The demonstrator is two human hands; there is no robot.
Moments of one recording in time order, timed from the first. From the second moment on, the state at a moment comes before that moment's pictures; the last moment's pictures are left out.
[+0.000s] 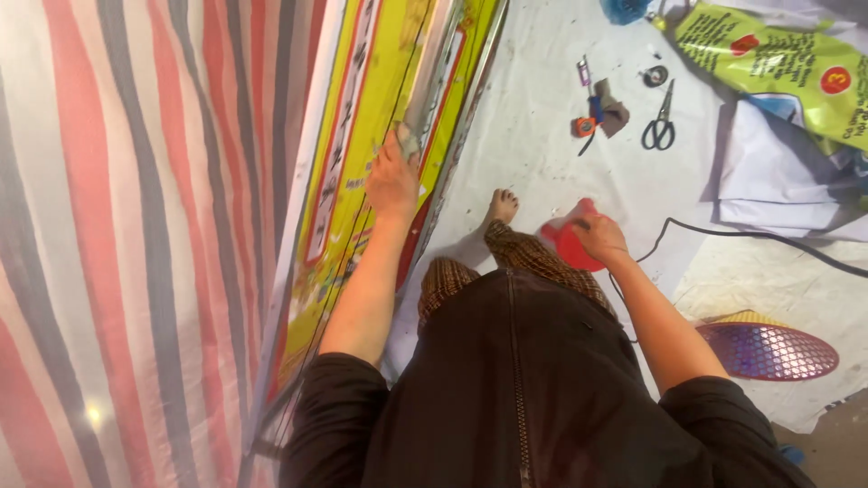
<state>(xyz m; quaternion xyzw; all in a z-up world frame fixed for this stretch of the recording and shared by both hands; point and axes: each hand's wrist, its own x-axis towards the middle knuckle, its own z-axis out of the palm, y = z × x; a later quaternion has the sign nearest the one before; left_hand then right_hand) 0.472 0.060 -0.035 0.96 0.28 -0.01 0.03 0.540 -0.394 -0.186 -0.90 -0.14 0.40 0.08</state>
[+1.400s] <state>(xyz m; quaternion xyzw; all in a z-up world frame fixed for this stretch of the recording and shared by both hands) 0.938 0.093 -0.022 0.93 0.25 -0.14 0.23 0.823 -0.234 -0.106 -0.88 0.01 0.40 0.25</state>
